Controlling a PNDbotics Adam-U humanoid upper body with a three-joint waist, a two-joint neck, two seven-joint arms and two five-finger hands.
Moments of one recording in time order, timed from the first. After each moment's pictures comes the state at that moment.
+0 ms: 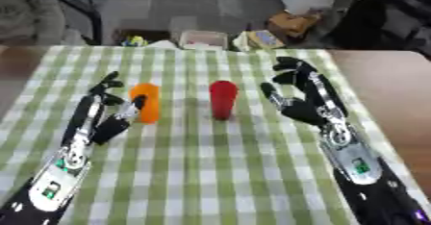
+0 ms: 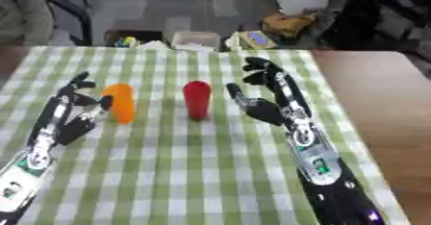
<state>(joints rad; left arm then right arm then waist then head) -0.57 0.34 -0.30 -1.20 -0.36 -0.05 0.23 -0.58 -0.14 0.10 -1.27 0.17 -0.27 0.00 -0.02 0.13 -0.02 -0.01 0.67</state>
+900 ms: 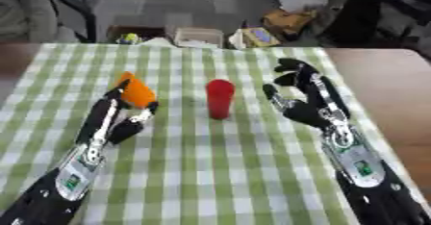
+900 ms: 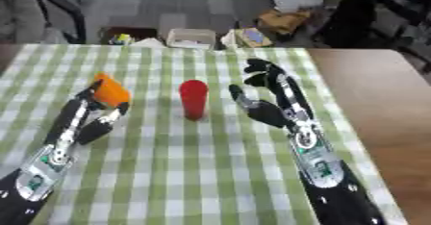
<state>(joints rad) -0.64 0.31 -0.29 -1.03 -0.48 -0.05 0.28 -0.59 -0.13 0.11 -1.27 0.16 -0.27 0.01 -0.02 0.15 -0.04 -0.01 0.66</state>
